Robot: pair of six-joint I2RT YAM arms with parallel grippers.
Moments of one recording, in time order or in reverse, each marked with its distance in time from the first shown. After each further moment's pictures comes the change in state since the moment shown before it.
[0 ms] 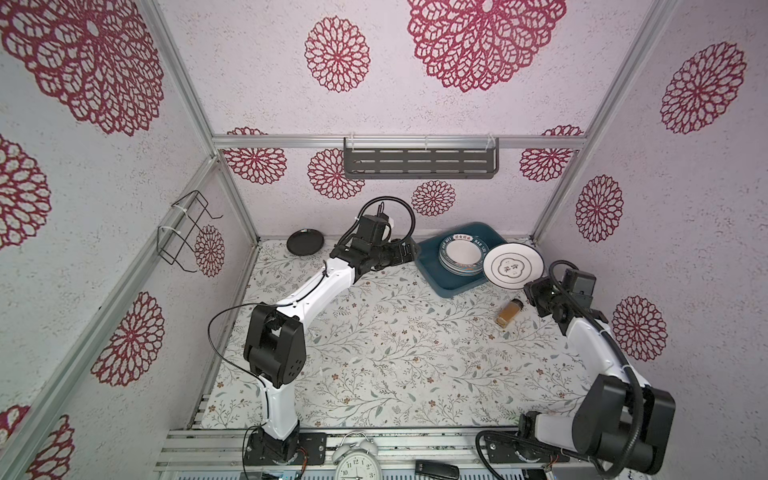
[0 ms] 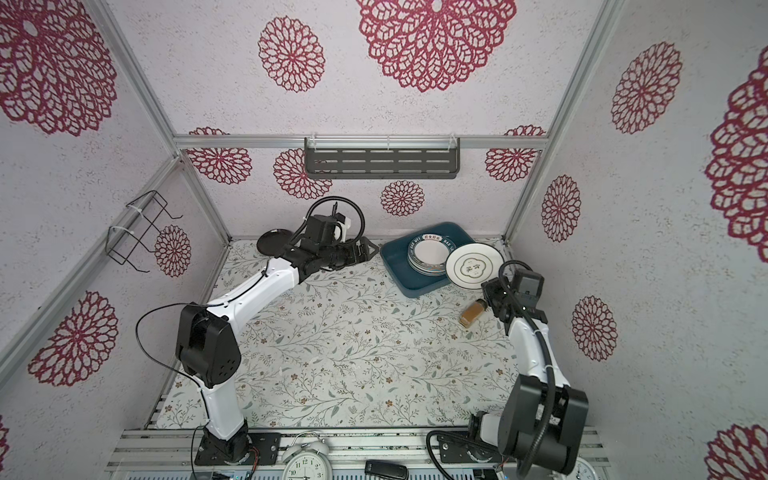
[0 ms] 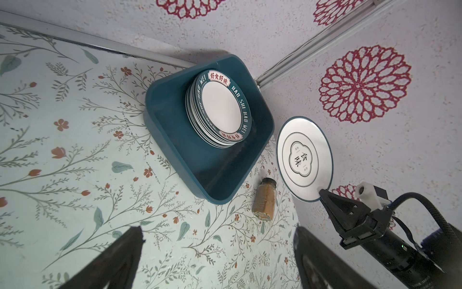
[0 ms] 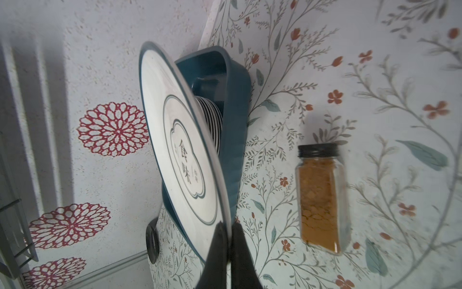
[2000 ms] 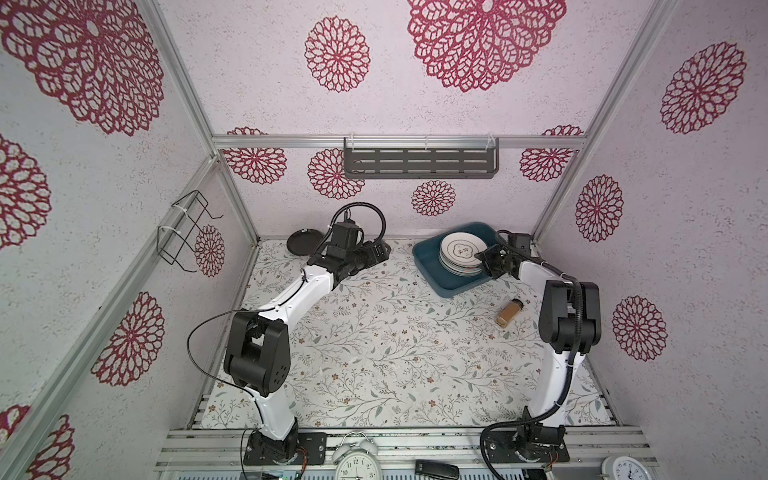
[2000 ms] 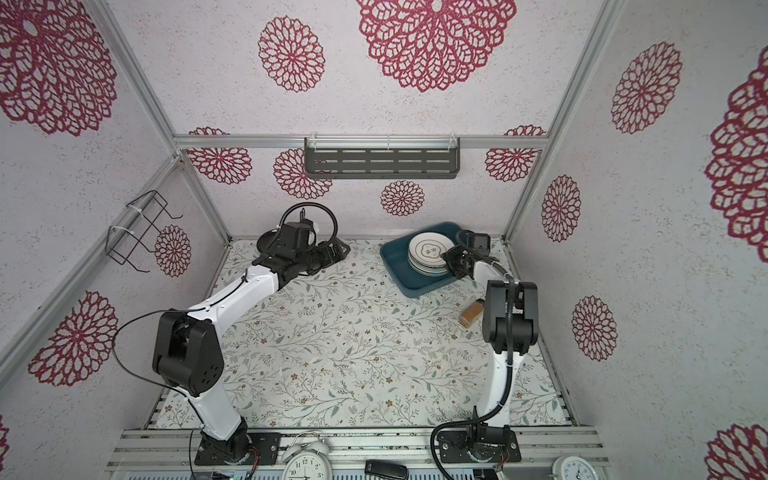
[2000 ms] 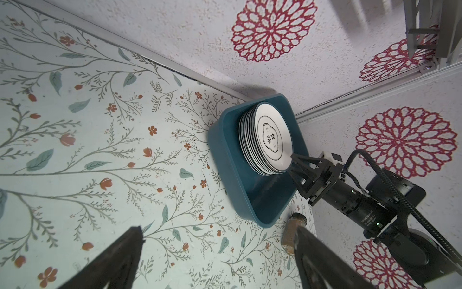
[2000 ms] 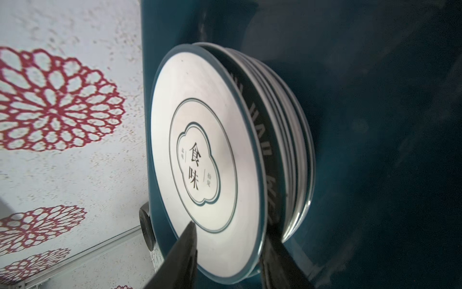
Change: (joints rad) left arm 0.121 -0.138 -0.246 0.100 -0.091 -0.060; right arm 0.198 0.745 0.619 0.025 -0.074 0.058
